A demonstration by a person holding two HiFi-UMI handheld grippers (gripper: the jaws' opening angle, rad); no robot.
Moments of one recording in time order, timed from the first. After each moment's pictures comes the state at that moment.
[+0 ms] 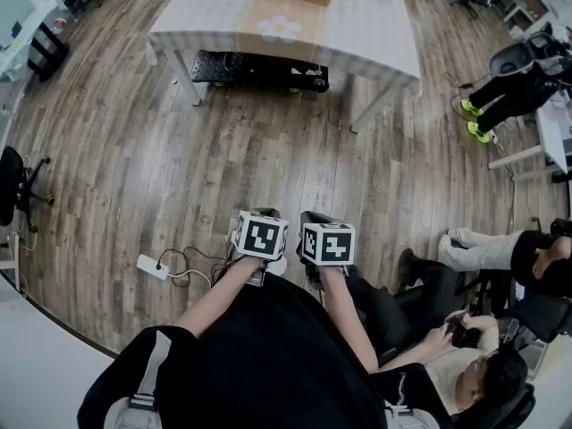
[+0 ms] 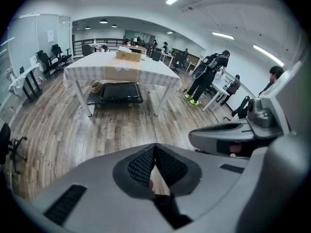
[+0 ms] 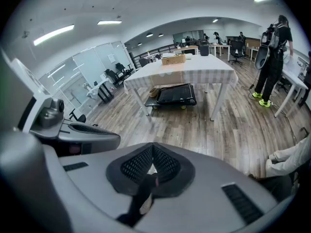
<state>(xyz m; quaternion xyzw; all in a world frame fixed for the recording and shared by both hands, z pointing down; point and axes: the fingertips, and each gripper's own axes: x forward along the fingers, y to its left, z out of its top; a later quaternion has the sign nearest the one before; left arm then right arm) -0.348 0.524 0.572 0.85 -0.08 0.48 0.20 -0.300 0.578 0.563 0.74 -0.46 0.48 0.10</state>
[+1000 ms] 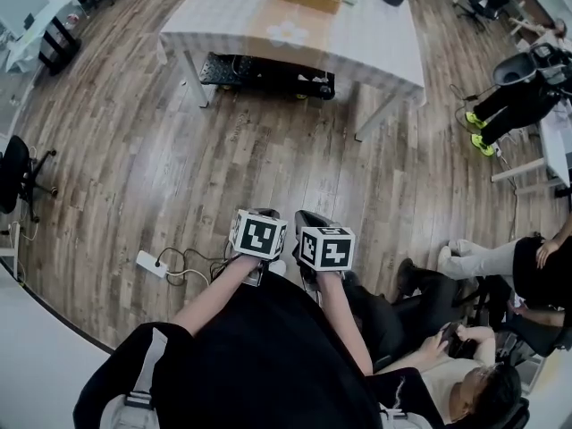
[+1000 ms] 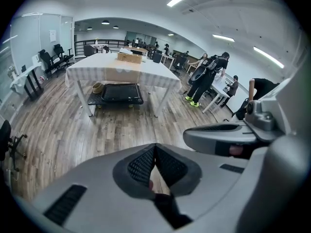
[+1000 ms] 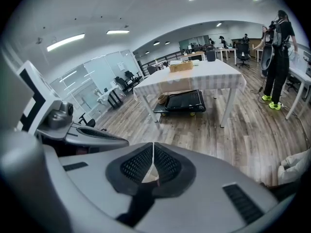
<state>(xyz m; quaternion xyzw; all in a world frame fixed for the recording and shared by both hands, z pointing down) -0.345 0.533 0.556 0.85 -0.10 0.47 0.21 -0.305 0.572 0.546 0.73 -0.51 0.45 0.07</state>
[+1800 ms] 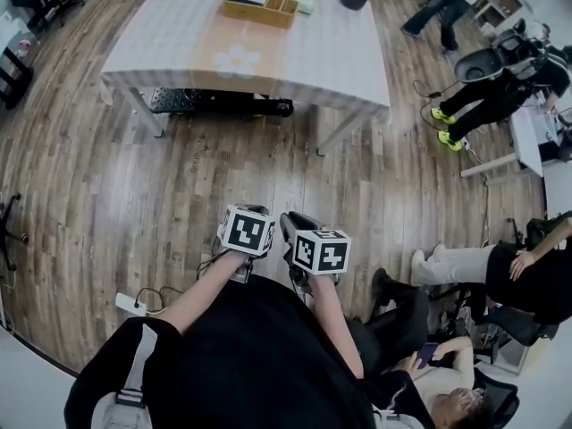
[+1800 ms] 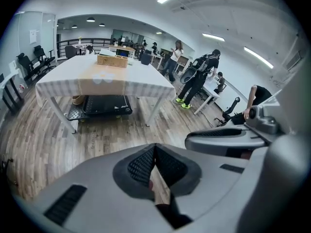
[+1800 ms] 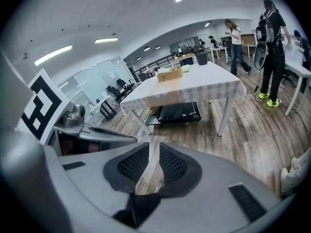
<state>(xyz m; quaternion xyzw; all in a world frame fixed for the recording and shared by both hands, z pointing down) -0.167 0.450 0.544 0.86 -0.02 0.47 0.20 -0.145 0.495 0.527 0.75 -0.49 0.45 0.02</state>
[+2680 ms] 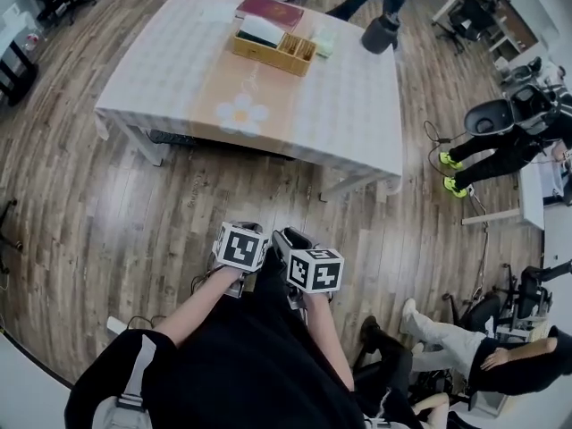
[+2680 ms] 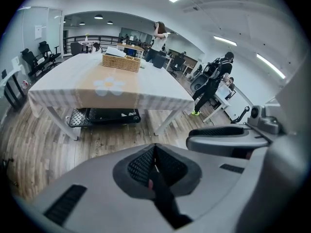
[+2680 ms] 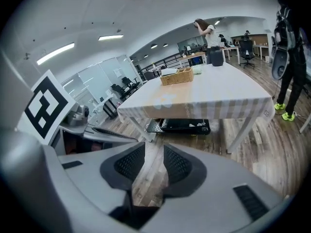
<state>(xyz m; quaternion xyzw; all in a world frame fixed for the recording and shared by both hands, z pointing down) -0.034 0.314 0.561 0.85 -0.06 0.47 0.22 -0.006 0.358 0.536 0.73 -0.52 0.44 0.04</state>
